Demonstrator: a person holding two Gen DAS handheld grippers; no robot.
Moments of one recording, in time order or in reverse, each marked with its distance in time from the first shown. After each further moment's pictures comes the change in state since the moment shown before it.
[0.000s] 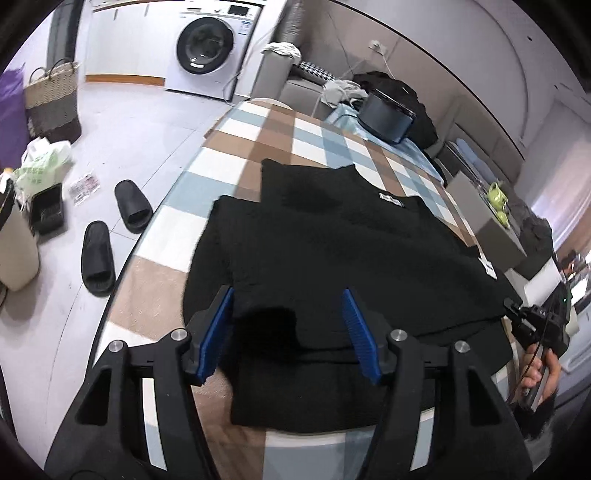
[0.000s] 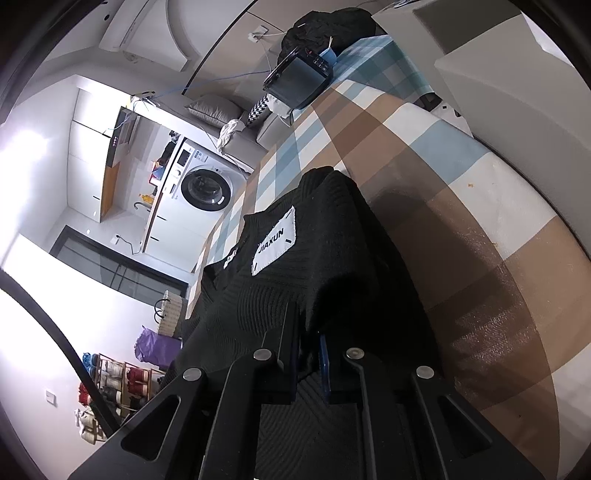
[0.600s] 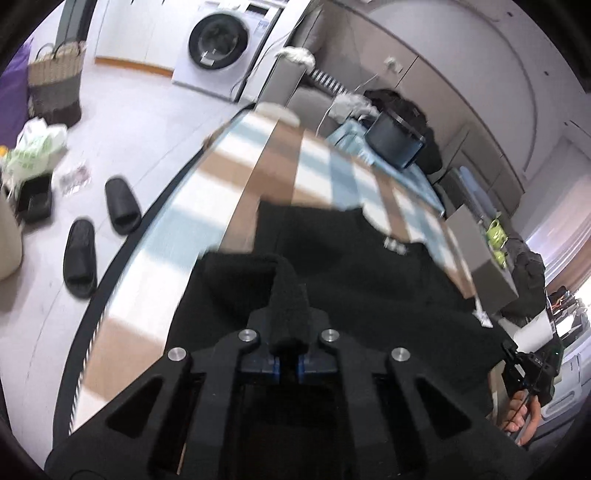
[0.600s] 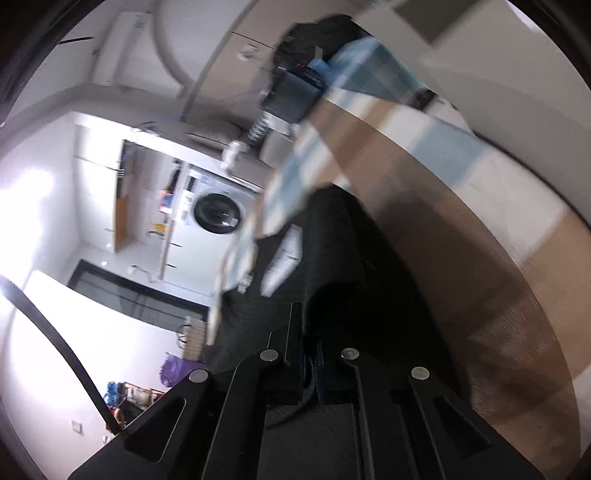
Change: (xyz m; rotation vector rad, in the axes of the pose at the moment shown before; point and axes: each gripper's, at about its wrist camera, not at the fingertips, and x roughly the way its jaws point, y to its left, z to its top) left arm 0.045 0.007 0.073 -0.107 -0.053 -0.041; right arm -0.001 0.006 0.015 0.073 -0.081 0.115
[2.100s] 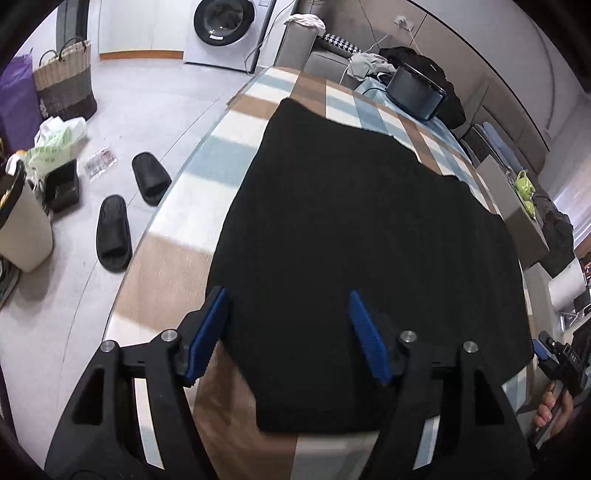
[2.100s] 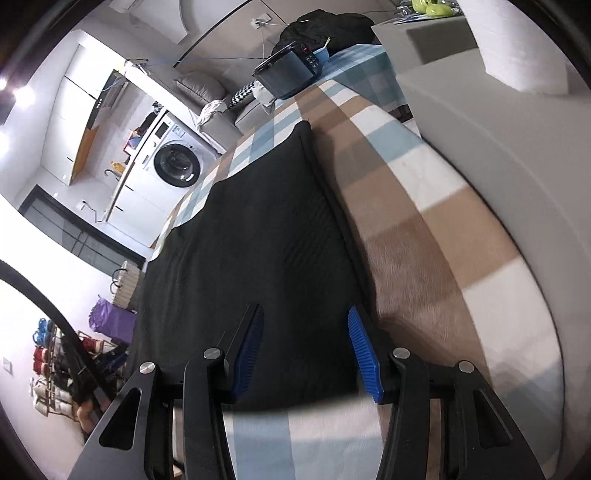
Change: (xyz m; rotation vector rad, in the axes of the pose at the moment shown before) left arm -0.018 0.019 -0.086 0.066 0.151 0.146; right arm -0.062 -0.011 -0.073 -0.208 0.115 -0.280
